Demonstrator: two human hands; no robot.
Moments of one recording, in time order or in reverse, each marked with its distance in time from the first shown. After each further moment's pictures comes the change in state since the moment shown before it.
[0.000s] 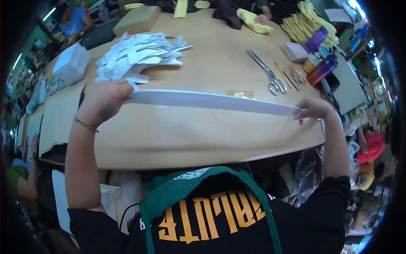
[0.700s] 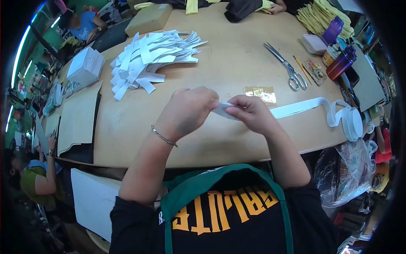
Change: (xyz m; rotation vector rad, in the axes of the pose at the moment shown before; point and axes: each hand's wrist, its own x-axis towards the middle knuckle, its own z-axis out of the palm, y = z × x) left_hand 0.059 0.100 0.047 -0.478 0.181 0.031; right_hand 0.086 -0.176 0.117 0.788 0.363 -0.593
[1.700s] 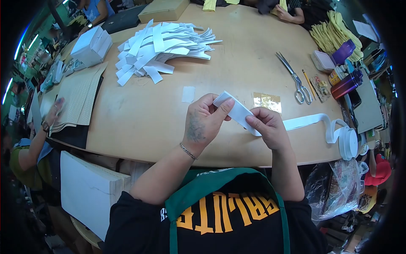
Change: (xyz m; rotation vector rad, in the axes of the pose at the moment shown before) left_hand -0.013 0.028 0.047 -1.085 0.514 -0.545; right_hand -0.022 0.002 -0.005 0.276 0.013 0.021
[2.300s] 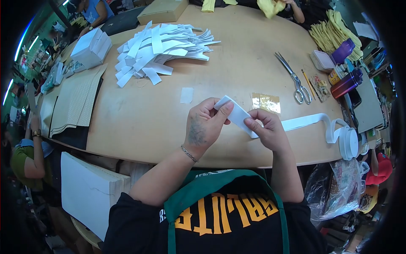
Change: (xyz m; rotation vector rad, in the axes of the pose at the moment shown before) left_hand -0.004 -0.004 0.005 0.020 -0.009 0.010; right_hand 0.000 0.006 -0.002 -0.247 0.053 -0.155
